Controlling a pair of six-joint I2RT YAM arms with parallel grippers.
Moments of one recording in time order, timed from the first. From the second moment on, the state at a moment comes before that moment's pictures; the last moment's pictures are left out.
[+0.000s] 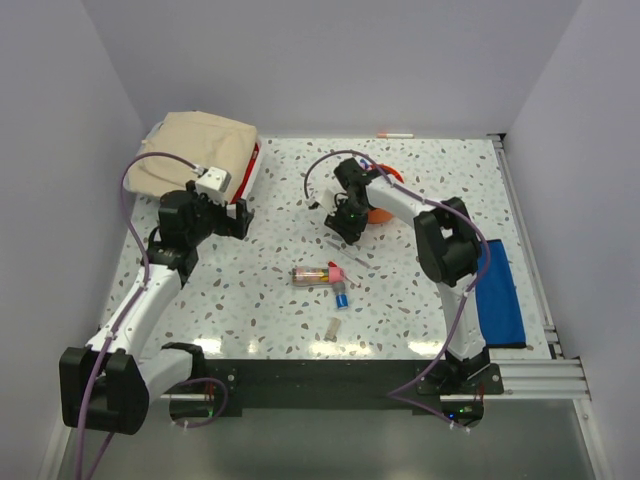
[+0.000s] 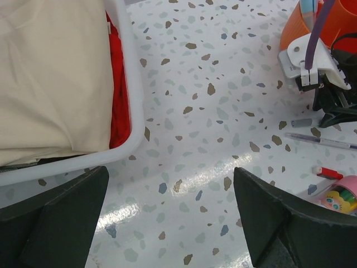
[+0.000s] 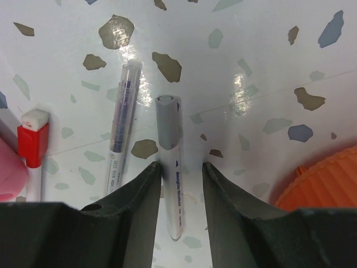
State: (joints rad) left arm -0.11 1.08 0.70 0.02 0.29 0.06; right arm 0.53 2.19 1.72 -0.85 -0.22 -0.67
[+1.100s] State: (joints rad) left arm -0.10 1.25 0.76 0.04 0.33 0.06; right arm 0.39 1.96 1.81 -0.76 -0.60 -0.41
